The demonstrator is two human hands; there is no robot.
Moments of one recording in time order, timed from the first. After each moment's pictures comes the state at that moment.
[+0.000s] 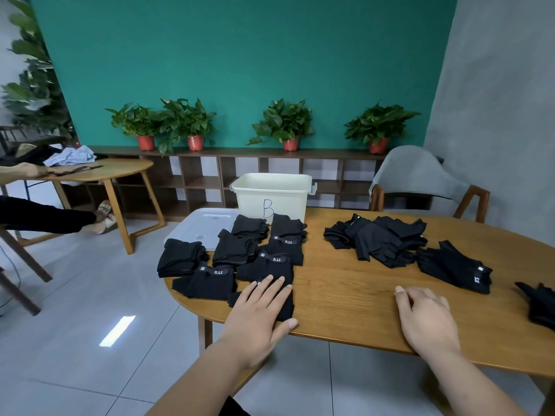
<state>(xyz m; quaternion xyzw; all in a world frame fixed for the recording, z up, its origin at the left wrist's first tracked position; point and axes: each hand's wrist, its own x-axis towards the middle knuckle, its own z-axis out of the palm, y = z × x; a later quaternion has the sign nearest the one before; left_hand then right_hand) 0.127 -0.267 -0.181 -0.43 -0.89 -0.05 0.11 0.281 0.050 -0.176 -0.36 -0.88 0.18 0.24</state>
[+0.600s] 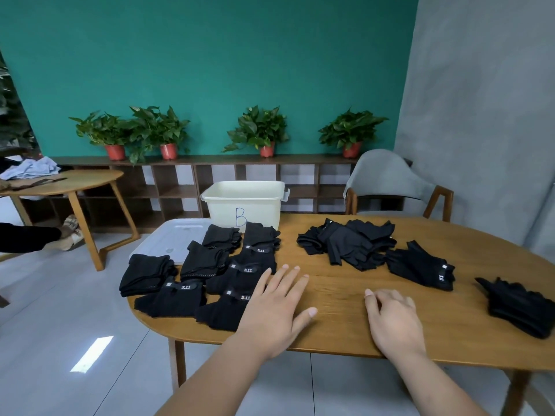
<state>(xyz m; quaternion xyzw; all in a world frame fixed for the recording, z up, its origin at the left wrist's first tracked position) 0.148 -0.181 -0.144 -0.47 -0.87 -0.06 0.13 0.282 0.045 -0.174 -0.35 -0.88 0.20 0.26</state>
